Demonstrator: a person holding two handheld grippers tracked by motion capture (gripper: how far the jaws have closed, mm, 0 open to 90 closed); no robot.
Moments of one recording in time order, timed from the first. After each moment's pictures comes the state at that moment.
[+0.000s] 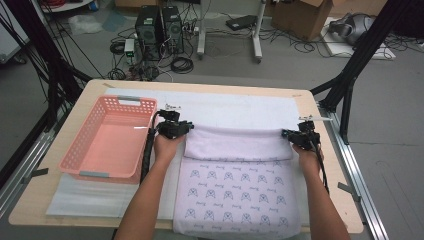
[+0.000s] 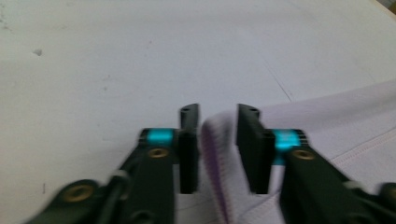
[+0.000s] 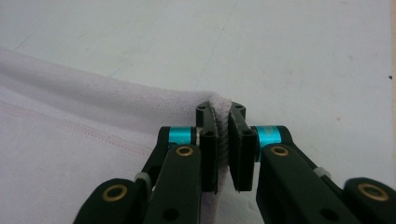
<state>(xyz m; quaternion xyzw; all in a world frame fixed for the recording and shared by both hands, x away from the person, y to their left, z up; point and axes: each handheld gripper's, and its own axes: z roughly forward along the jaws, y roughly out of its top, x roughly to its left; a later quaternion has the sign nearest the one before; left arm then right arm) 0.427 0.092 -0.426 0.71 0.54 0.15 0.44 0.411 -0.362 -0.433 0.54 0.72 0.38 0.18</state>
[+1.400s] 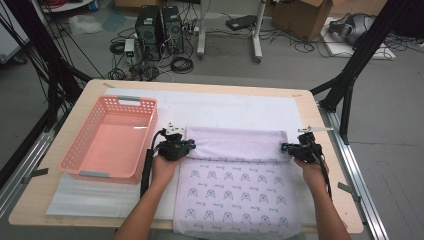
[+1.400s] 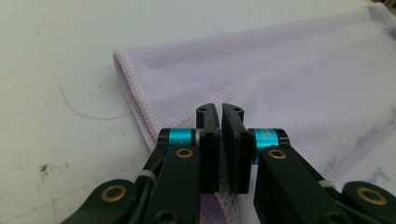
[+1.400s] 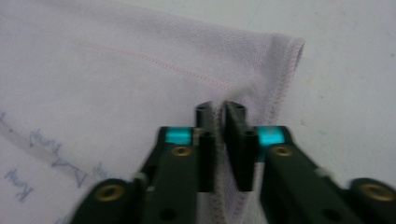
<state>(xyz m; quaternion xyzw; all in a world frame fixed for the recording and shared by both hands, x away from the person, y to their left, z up) 0.360 0.083 -0.437 0.75 0.46 0.14 0.46 0.366 -0.355 -0.429 0.51 0.76 0.36 0.15</state>
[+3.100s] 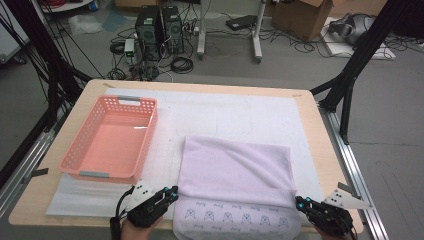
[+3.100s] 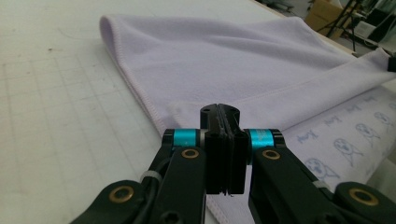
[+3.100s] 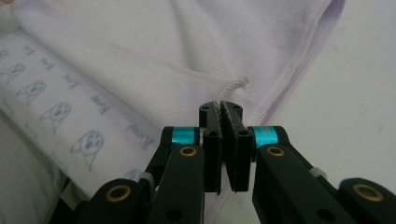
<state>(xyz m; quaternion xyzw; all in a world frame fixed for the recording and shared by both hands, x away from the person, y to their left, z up) 0.178 0.130 -0.435 0.71 0.42 0.17 0.54 0.168 -0.368 -0.433 0.45 0.76 0.43 0.16</state>
